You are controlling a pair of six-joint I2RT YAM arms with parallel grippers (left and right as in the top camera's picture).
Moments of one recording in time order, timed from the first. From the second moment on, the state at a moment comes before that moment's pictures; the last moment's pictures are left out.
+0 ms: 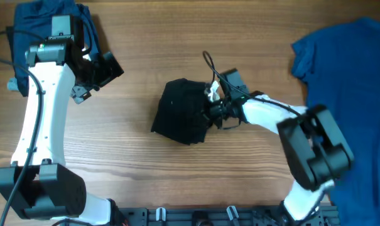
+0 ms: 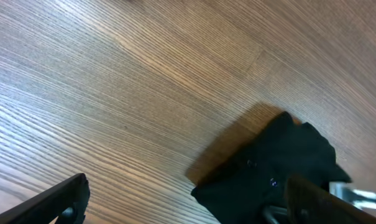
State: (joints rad) left arm 0.05 1.68 1.57 -1.22 0.09 -0.53; right arm 0.43 1.90 0.96 -0.12 -0.84 0.93
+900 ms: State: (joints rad) left arm -0.12 1.85 1.02 -0.35 0.72 -0.33; right arm 0.32 1.40 0.96 -0.57 -0.09 0.67
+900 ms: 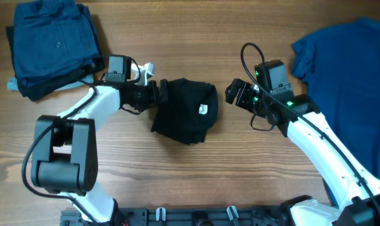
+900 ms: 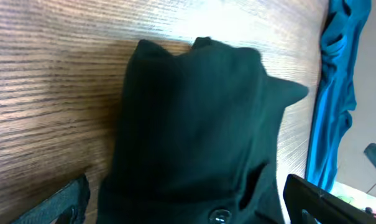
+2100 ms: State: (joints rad) left arm -0.31 1.90 1.03 -0.66 0.83 -0.47; right arm 0.32 1.40 0.96 -0.56 -0.09 0.67
